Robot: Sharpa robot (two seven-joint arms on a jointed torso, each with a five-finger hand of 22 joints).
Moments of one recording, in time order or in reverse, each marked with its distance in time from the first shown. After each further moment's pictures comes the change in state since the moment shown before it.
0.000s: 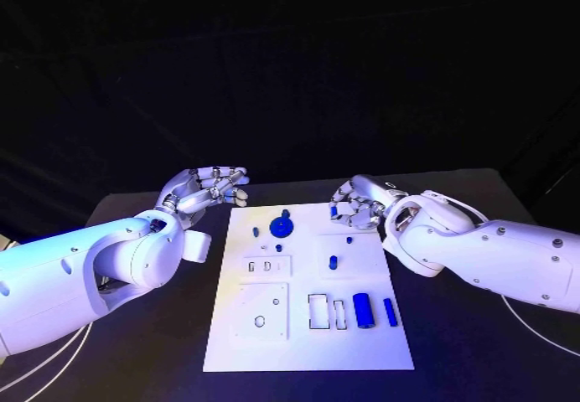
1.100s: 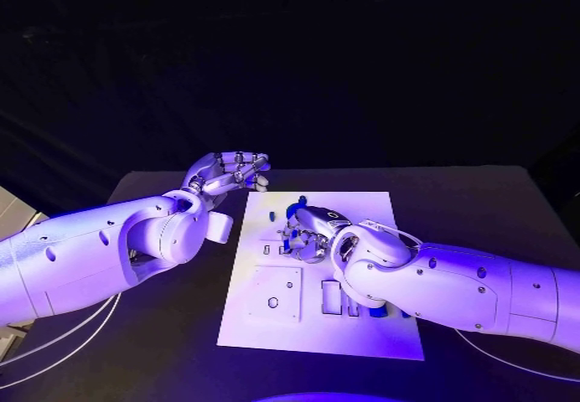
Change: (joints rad) left arm 0.000 0.046 -0.011 -0.042 -0.009 -0.003 -0.016; left_hand 0.000 0.000 0.000 0.000 0.000 0.000 0.000 0.000 0.000 0.004 -0.004 0.000 0.001 0.000 0.000 0.012 0.007 0.000 -0.004 -0.004 0.012 0.006; right arm -0.126 0.245 -0.013 -0.025 -0.096 0.052 -0.115; right_hand -0.031 -0.020 0.006 0.000 0.003 -0.015 0.008 0.011 0.005 0.000 0.000 0.005 0.001 0.000 0.000 0.000 0.001 0.000 0.000 0.000 0.000 0.001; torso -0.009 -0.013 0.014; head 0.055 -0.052
